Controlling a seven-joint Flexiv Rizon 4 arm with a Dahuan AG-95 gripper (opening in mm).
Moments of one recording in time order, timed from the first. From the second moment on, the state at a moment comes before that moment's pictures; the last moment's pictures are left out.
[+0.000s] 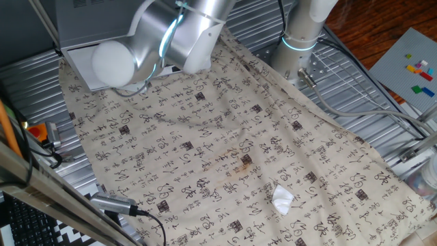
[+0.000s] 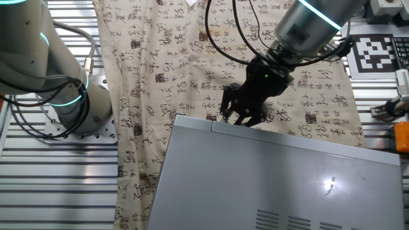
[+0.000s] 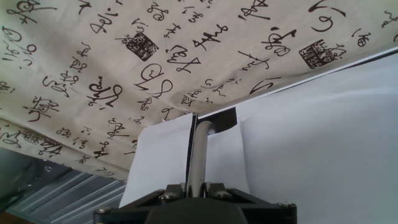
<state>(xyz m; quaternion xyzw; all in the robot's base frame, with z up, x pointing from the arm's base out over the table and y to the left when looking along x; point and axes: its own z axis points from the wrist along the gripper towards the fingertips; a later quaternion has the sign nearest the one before) 0.413 -0.118 0.158 0.39 -0.84 0.12 0.36</state>
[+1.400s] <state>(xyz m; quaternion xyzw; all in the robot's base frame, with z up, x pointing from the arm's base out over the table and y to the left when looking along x) 0.410 -0.118 0.158 0.38 -0.86 0.13 0.33</state>
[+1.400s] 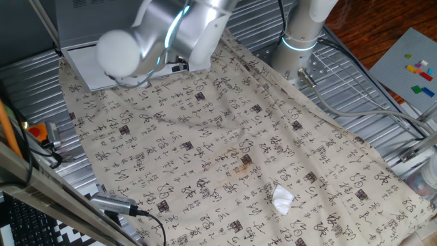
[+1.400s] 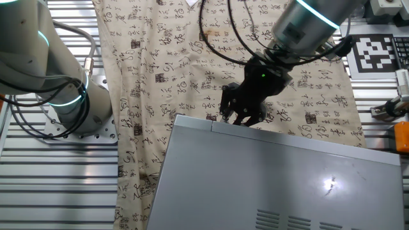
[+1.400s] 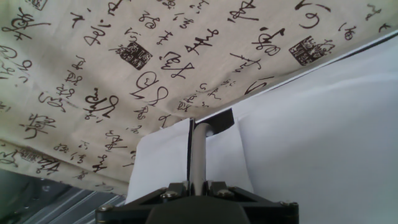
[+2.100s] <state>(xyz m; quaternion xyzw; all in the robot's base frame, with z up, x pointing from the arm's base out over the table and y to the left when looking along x) 0.413 -0.117 0.158 0.36 -0.86 0.12 0.34</state>
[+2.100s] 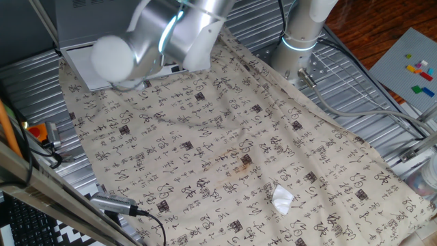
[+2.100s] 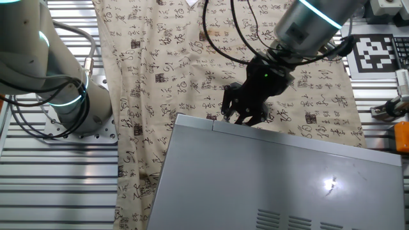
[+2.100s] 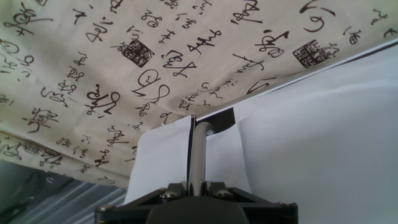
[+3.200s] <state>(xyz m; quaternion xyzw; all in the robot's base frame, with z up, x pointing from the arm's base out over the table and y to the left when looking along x) 0.415 -0.117 0.159 0.32 -0.88 0.11 0.33</state>
